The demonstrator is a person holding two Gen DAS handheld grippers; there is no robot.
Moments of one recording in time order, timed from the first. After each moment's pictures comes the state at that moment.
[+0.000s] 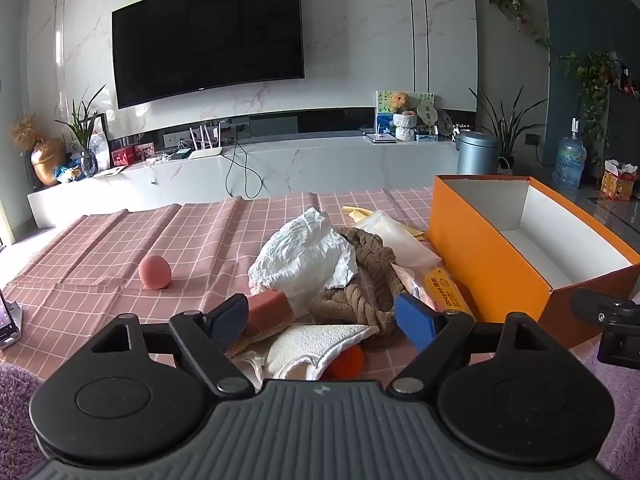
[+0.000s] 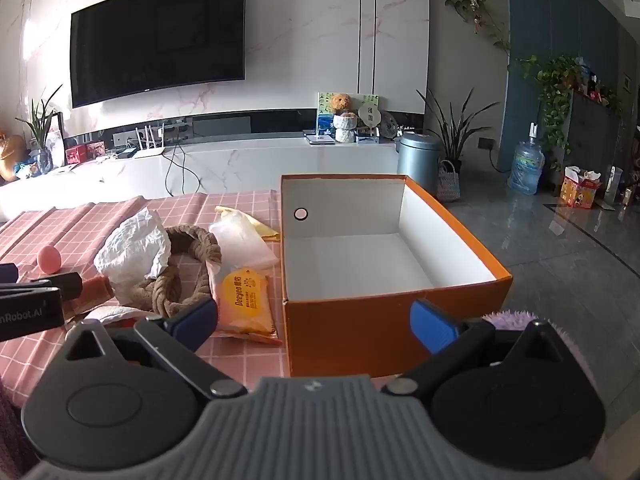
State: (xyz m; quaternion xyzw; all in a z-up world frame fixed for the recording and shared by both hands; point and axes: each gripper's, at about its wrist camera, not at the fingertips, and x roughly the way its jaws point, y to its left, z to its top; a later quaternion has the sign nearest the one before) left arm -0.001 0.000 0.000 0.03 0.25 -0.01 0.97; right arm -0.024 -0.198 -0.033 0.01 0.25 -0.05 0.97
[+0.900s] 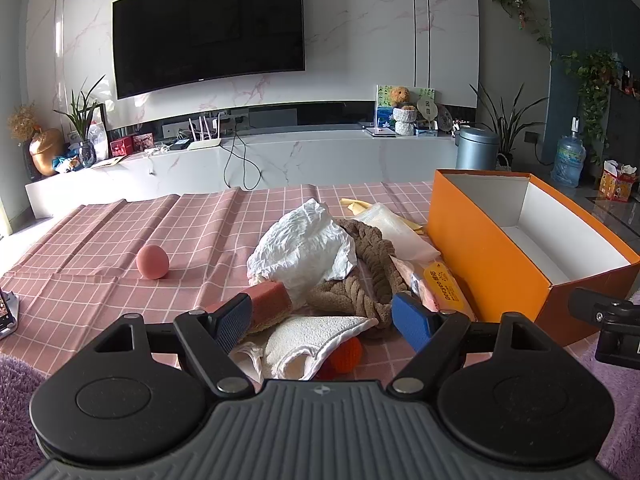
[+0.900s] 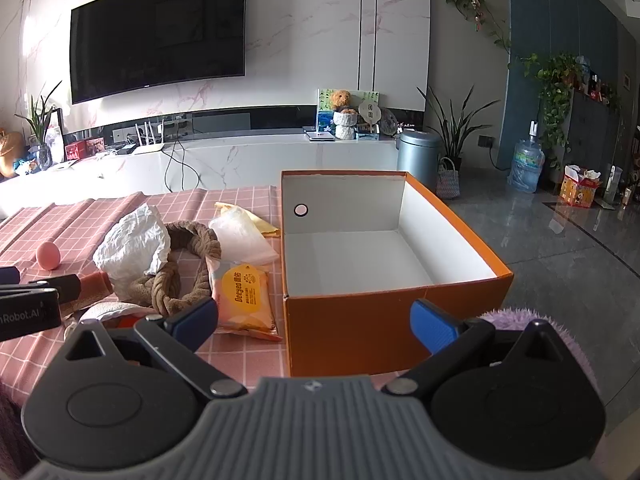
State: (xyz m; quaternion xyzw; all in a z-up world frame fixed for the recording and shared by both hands) left arm -0.001 0.002 0.000 0.02 0.27 -0.01 0.96; right arm -0.023 -0.196 -0.033 0.01 0.26 -0.05 0.97
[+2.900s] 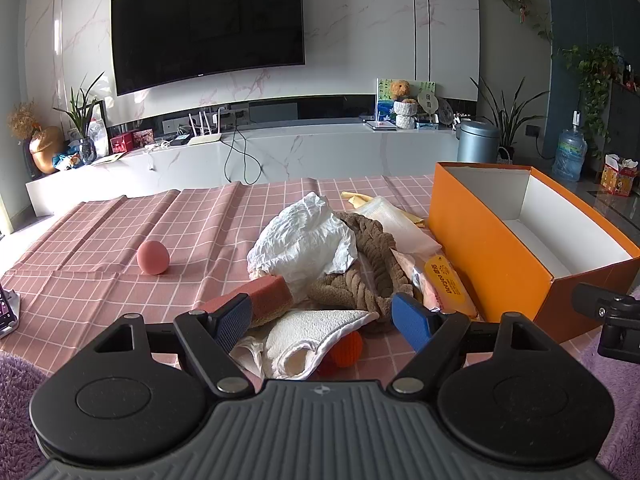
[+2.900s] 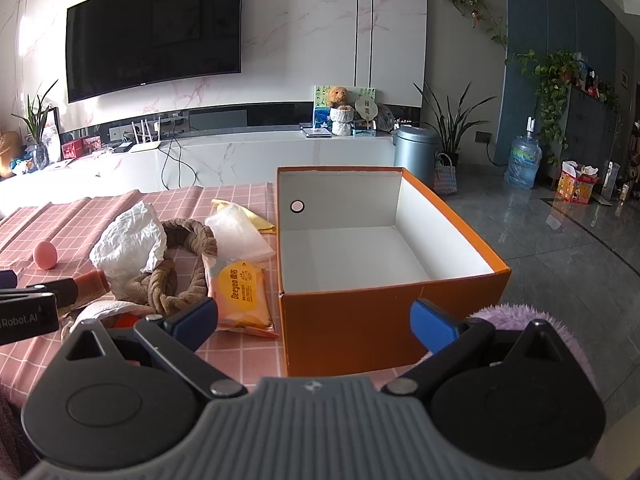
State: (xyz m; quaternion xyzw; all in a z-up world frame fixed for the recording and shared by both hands) left arm -0.001 0.000 -0.004 0.03 0.27 -0.01 0.96; right arm -0.023 -0.197 -0.036 0.01 0.26 -0.05 0.96
